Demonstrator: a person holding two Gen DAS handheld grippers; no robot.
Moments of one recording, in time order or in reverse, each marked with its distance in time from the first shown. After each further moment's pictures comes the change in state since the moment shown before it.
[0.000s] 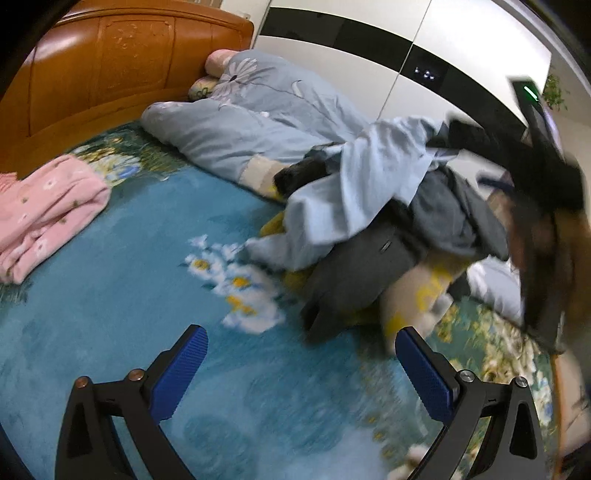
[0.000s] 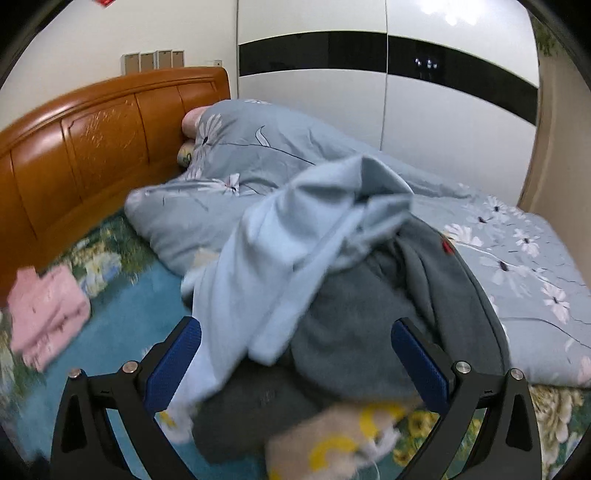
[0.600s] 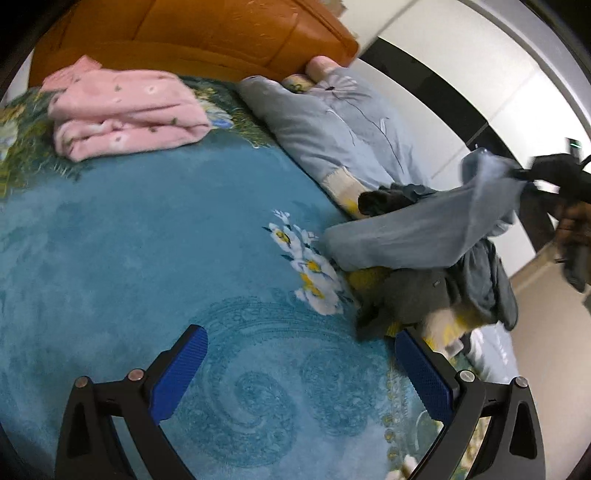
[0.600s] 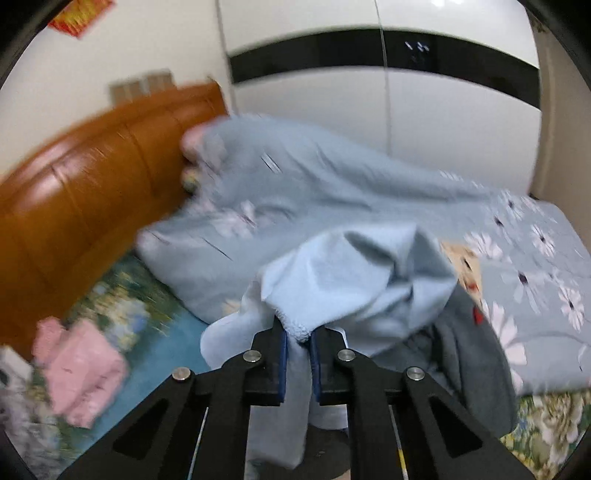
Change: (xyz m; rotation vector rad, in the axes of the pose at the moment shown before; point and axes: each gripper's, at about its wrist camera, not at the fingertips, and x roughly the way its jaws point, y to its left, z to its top) left arm -0.033 0.101 -0.045 -0.398 -0.094 -0.030; right arm -0.051 0.022 0.094 0.109 -0.065 0.110
